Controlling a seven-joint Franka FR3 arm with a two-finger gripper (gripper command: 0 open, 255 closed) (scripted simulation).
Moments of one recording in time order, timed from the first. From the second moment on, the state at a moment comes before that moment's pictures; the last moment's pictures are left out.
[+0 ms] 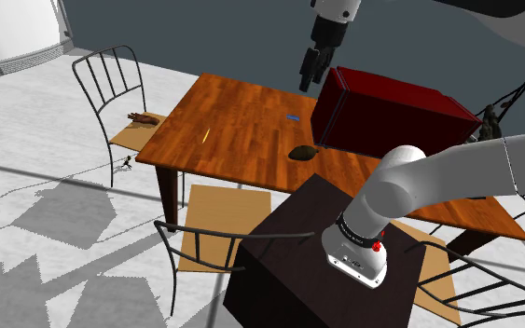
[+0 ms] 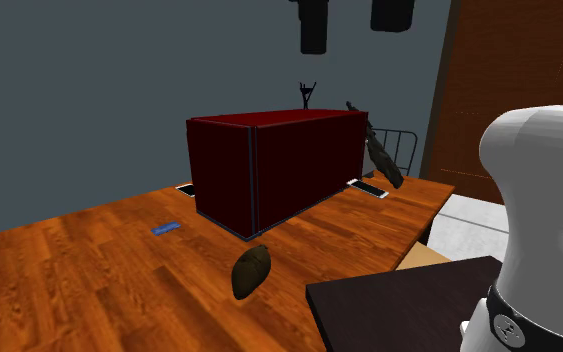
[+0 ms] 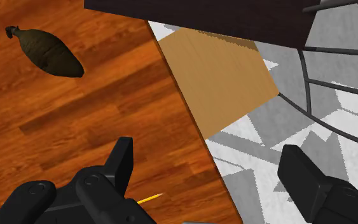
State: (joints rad) arm 0.01 -0.76 -0.02 -2.33 -0.01 1.56 -0.14
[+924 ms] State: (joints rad) arm -0.02 -0.80 -0.18 -2.67 -0.25 1.85 -0.46
